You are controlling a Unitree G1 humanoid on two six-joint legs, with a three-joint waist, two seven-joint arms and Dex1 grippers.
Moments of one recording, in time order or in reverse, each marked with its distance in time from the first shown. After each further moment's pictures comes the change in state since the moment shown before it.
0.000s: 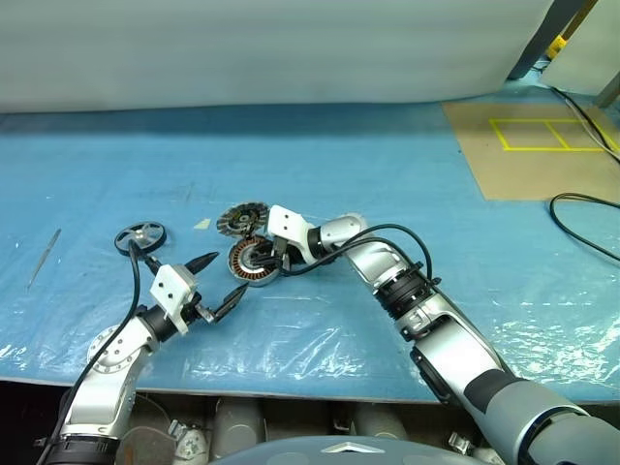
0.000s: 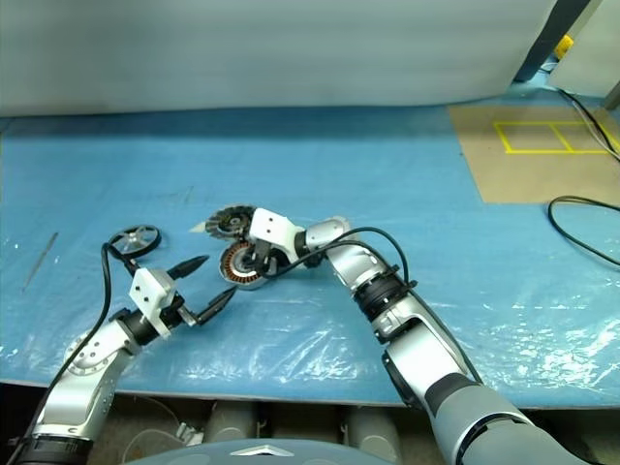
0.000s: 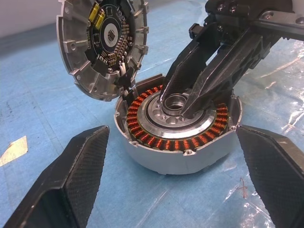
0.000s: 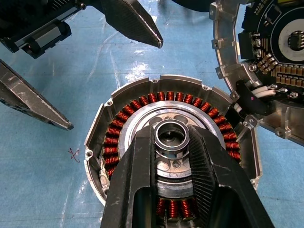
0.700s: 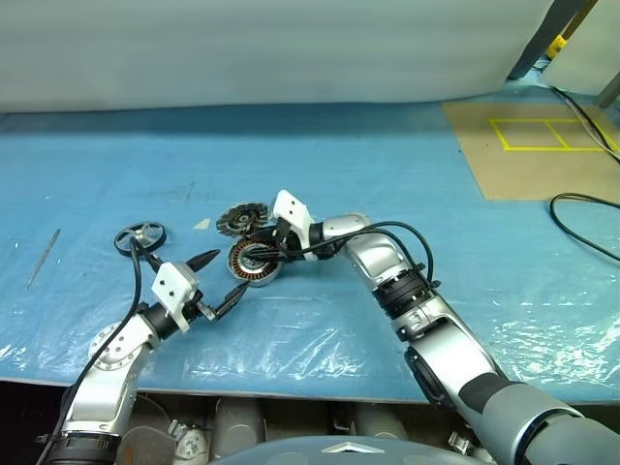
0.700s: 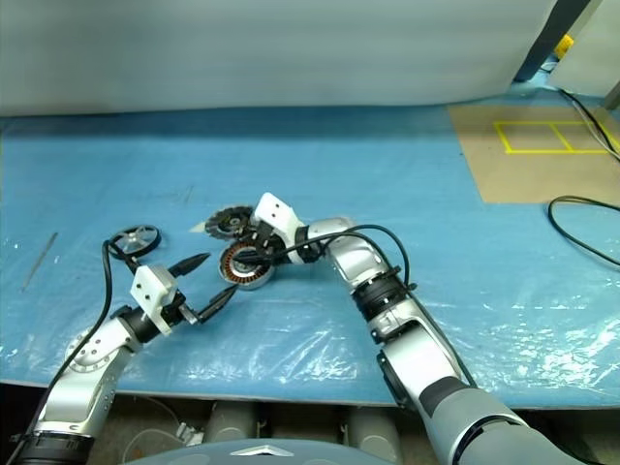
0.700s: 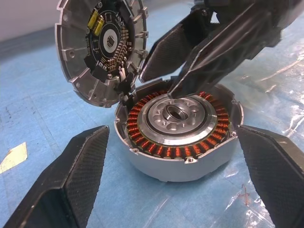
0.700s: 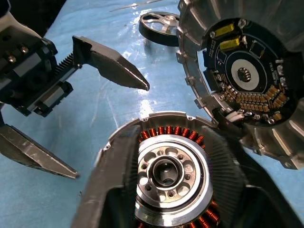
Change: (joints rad) left arm -0.013 0.000 -0.003 -0.001 0.002 0.001 0.000; right arm 0.020 0.046 -0.089 -0.030 0.109 0.111 -0.028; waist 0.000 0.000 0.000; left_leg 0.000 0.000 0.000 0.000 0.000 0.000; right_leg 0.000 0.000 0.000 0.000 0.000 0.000
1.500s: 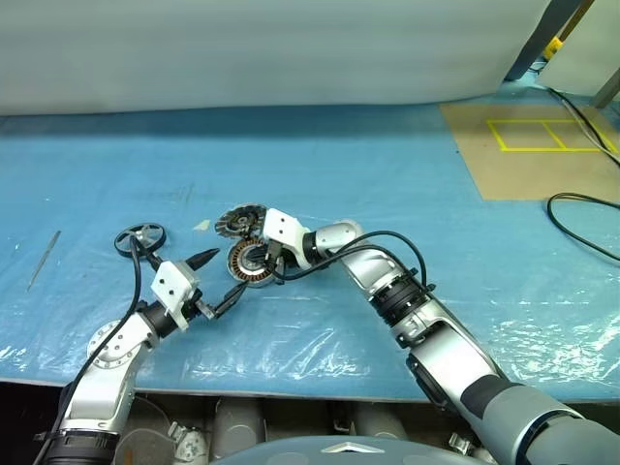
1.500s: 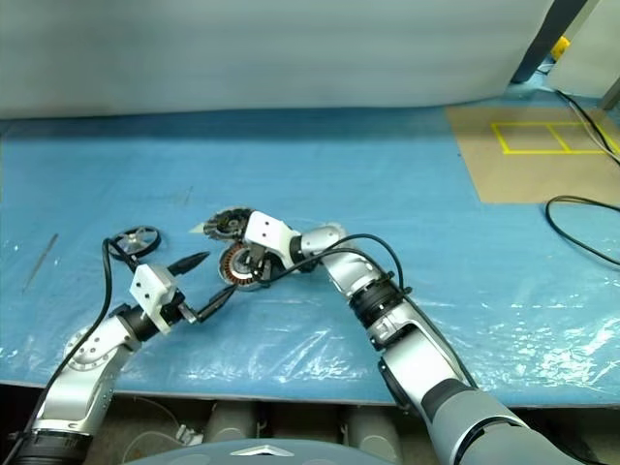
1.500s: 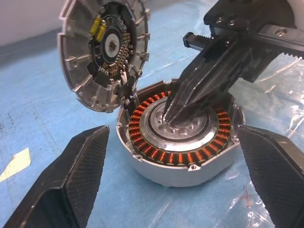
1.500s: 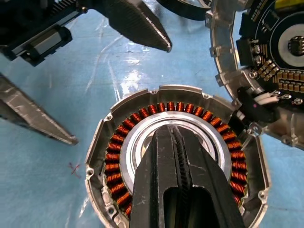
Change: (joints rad) left arm -0.010 0.011 0.000 0.002 0.004 0.000 -0.004; right arm 0.015 -0.026 0.101 0.014 -0.112 -0.106 -0.011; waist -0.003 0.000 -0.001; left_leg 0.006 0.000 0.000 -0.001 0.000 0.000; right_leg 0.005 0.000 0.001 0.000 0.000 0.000
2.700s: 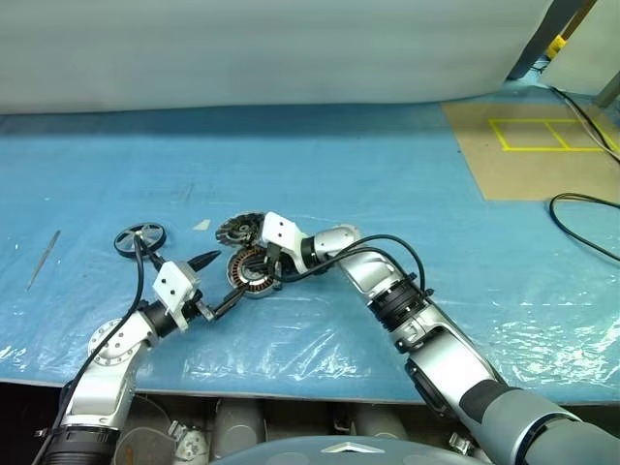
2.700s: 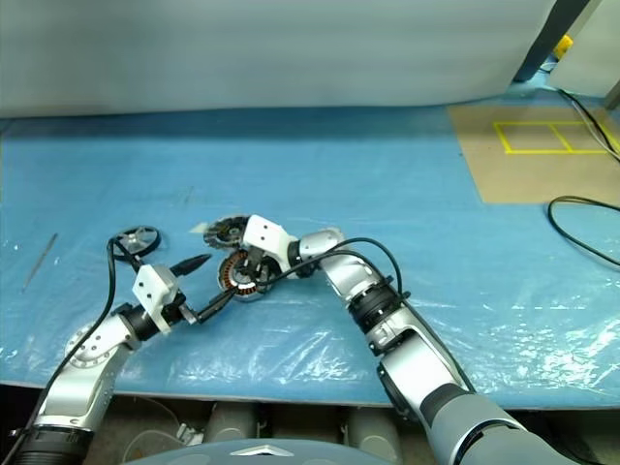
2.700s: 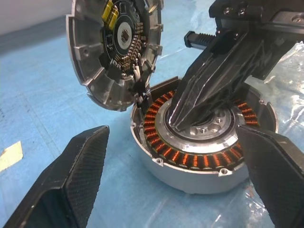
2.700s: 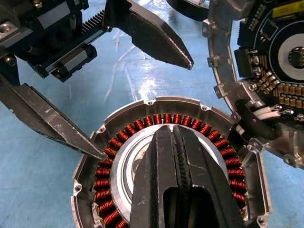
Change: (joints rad) left arm 0.008 -0.005 0.003 0.035 0.007 -0.019 -0.021; right arm 0.018 0.016 0.004 -0.019 0.026 0.028 0.022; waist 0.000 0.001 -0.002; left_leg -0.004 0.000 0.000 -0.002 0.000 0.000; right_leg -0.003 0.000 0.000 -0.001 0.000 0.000
